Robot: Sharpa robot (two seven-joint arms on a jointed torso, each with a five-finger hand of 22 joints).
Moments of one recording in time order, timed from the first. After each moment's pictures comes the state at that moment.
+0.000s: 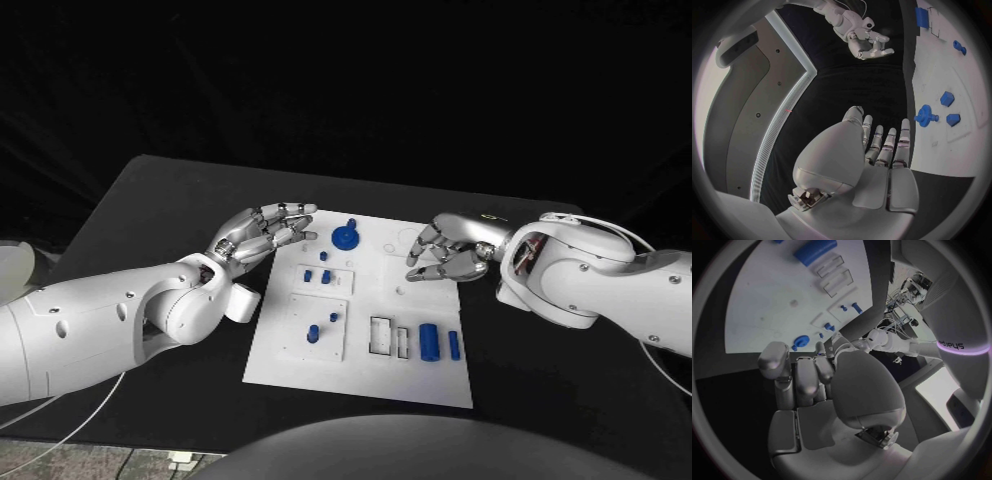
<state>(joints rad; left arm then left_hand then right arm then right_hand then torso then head) 1.12 -0.87 -0.21 1.52 -0.14 -0.12 0.58 1.59 0.17 -0.12 0.28 0.57 0.55 0.15 0.37 0.09 0.13 0.14 0.69 0.06 0.25 0.18 0.25 0.05 0.12 0.42 0.29 0.09 0.55 1.20 -1.04 -0.12 1.83 -1.36 -0.19 -0.15 1.33 -0.06 0.08 0.27 0.13 1.02 0.10 0.21 0.18 1.31 0.03 1.35 1.18 1.45 -0.04 1.34 1.13 0.12 1.39 0.07 0.99 1.31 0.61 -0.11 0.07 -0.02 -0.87</state>
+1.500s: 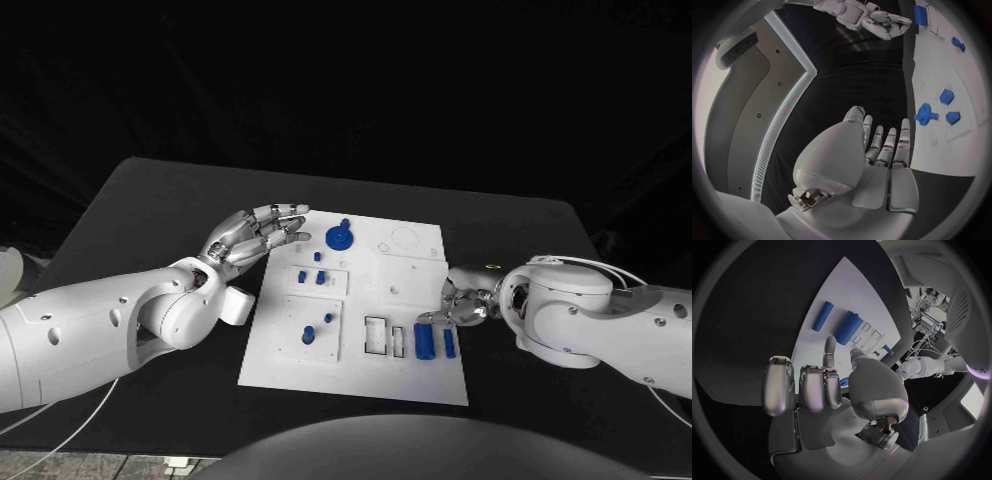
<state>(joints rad) 1.12 -0.87 -0.21 1.51 -0.14 -0.13 0.59 1.60 0.17 -0.09 0.28 0.58 0.55 0.15 0.36 0.08 0.13 0.14 0.67 0.06 0.26 0.20 0.25 0.05 0.12 0.42 0.29 0.09 0.54 1.08 -1.07 -0.13 1.88 -1.43 -0.01 -0.57 0.91 -0.01 0.04 0.29 0.16 1.12 0.00 0.49 0.64 1.47 -0.07 1.57 1.31 1.47 -0.13 1.44 1.31 0.06 1.47 -0.02 1.31 1.31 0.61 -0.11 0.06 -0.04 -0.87</state>
